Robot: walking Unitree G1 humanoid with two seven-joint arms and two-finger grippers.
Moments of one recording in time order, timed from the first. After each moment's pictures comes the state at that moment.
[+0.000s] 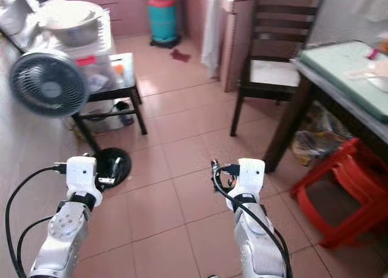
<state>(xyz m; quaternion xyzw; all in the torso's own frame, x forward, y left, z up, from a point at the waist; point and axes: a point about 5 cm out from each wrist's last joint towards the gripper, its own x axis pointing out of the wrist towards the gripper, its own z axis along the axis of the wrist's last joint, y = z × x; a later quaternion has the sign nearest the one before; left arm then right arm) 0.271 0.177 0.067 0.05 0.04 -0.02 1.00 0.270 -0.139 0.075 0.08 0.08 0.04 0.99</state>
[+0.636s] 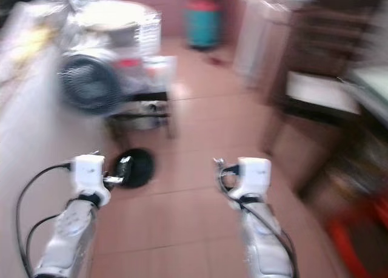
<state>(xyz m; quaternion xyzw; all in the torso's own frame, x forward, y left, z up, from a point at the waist) 0.273 0.166 0.069 0.04 0.03 -0.04 1.00 0.272 -0.147 0.076 0.05 0.07 0.03 1.00</state>
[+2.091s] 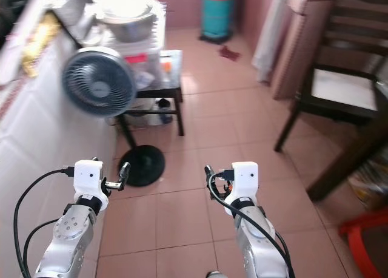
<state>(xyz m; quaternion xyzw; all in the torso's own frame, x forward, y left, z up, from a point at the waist) 0.270 0.167 0.062 0.03 0.05 -0.04 1.00 0.264 -0.132 0.072 0.06 0.09 0.09 0.99</state>
